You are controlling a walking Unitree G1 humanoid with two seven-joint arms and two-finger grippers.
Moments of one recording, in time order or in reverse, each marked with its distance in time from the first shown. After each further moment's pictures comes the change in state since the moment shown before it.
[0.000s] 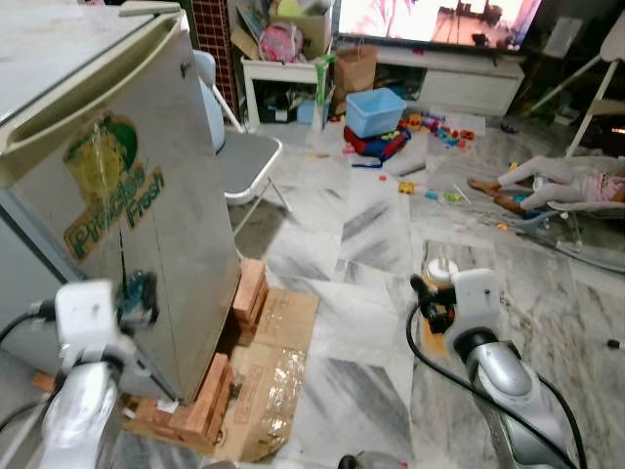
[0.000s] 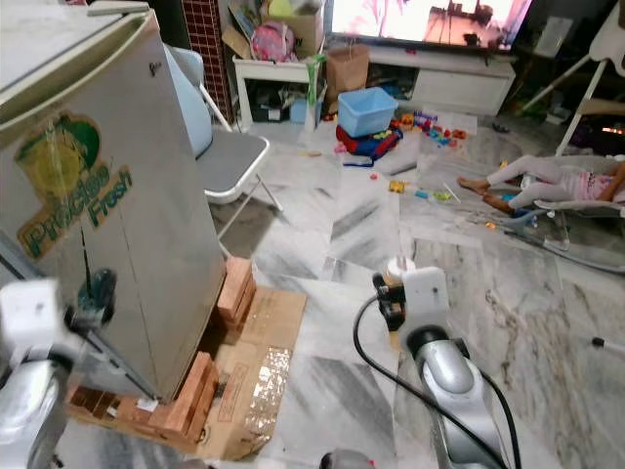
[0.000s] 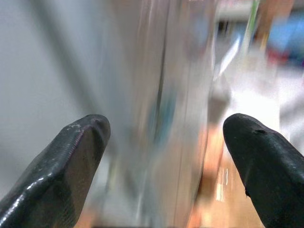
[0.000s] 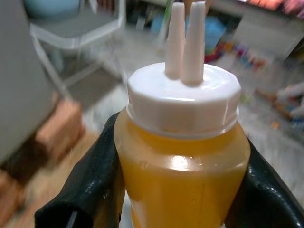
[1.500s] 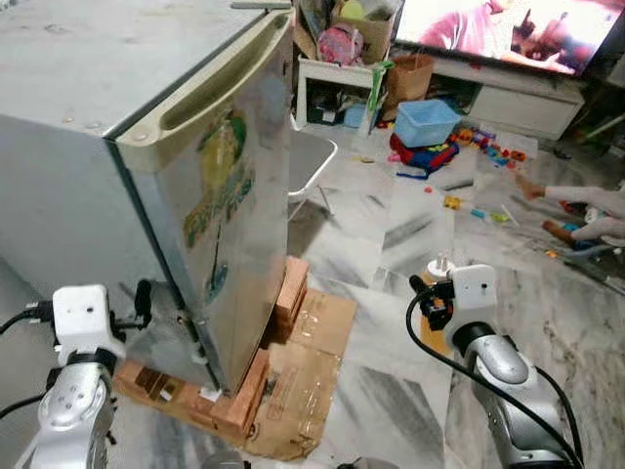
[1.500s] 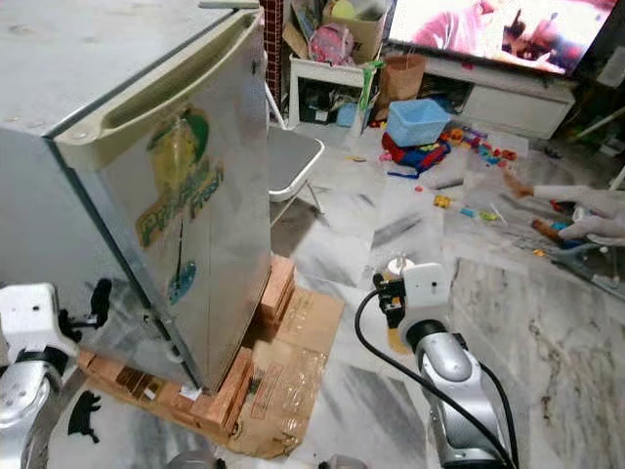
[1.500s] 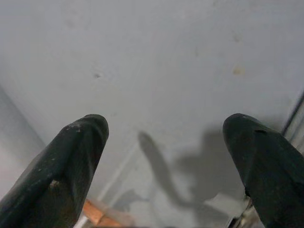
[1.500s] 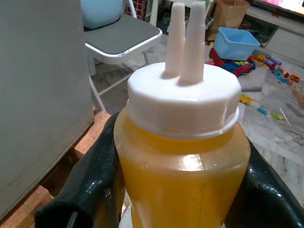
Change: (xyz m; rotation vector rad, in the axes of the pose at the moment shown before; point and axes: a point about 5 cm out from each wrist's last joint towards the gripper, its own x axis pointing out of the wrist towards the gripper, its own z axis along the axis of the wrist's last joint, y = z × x) left arm 0.052 0.001 0.030 -0.025 -0.090 -0.007; right arm 0.024 0.002 0.022 0.025 -0.032 0.002
